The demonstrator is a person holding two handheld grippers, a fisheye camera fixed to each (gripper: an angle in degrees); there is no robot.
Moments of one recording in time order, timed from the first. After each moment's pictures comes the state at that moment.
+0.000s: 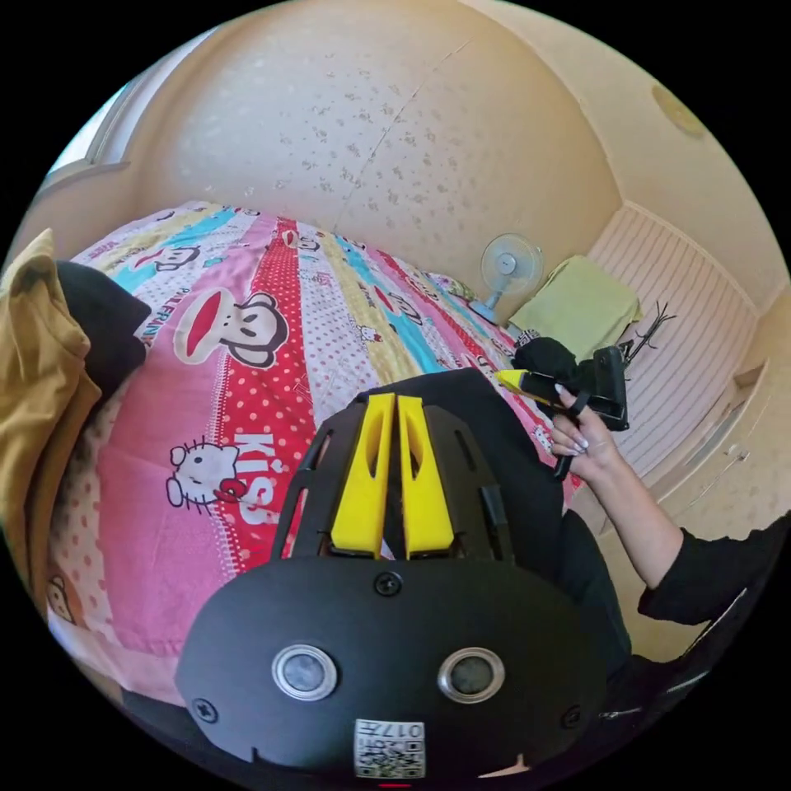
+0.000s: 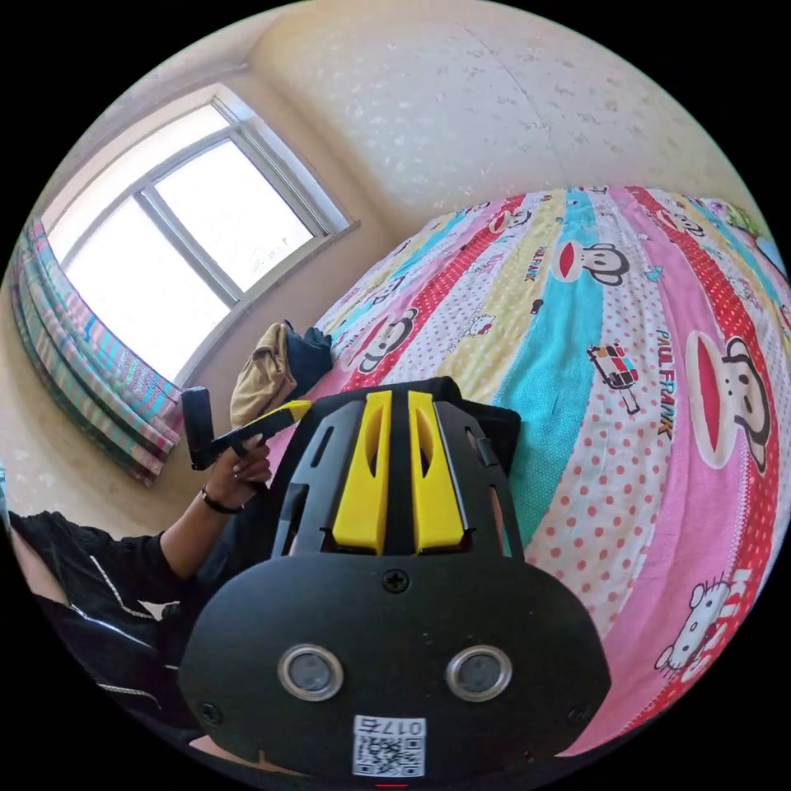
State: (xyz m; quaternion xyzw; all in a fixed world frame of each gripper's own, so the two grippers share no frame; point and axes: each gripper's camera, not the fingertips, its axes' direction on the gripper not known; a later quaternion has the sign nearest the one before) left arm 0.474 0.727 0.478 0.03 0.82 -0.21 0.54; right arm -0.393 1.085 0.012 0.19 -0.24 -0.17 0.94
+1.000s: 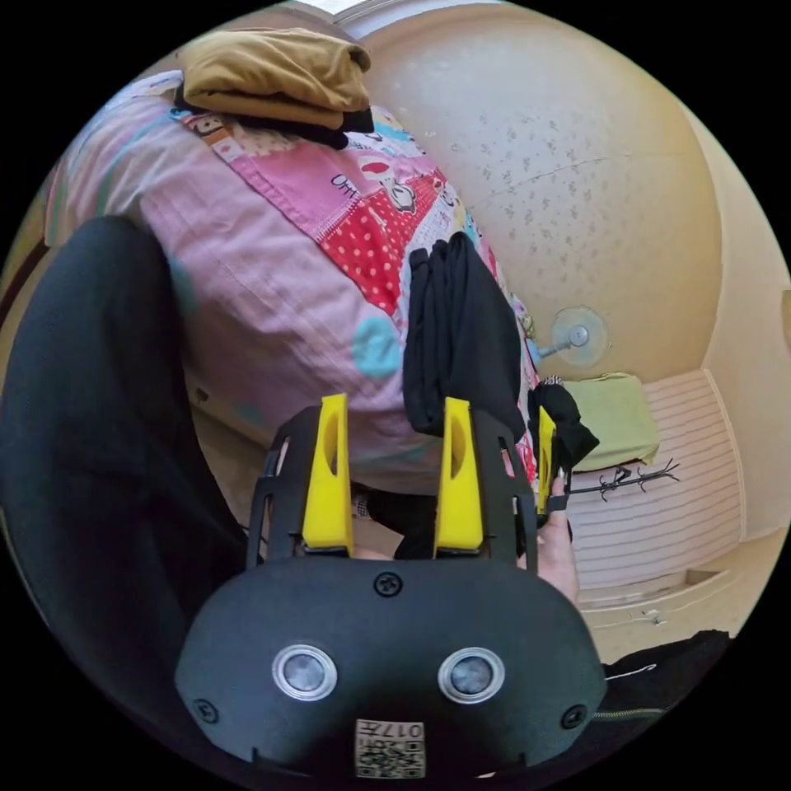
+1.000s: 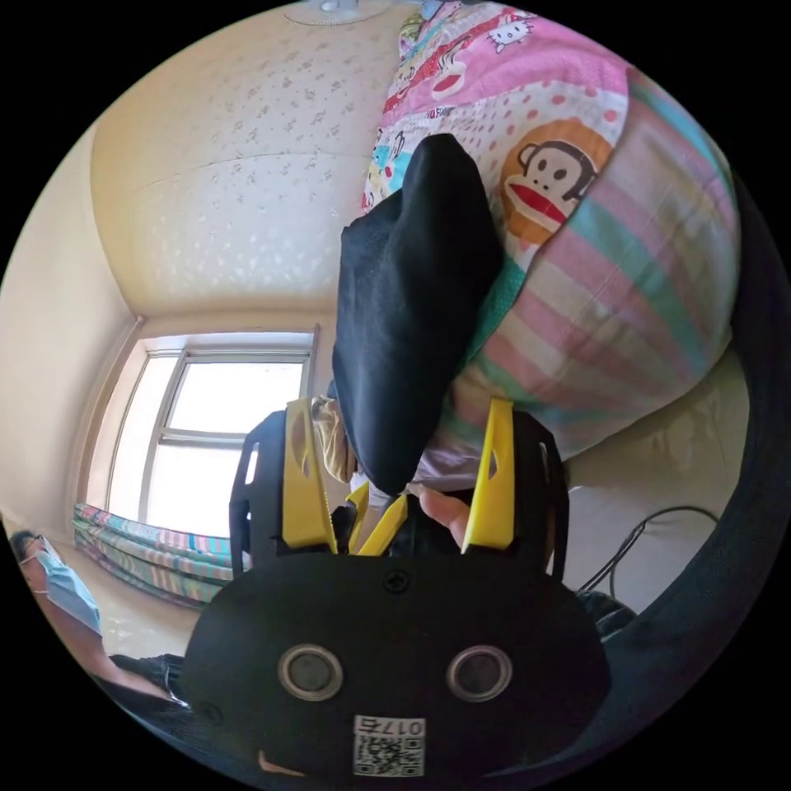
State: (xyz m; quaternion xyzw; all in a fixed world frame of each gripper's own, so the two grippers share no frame) left arm 0.454 0.914 0.414 -0.25 0.77 -0.35 0.47; right arm -0.298 1.311 0.064 0.14 -0.43 0.24 0.86
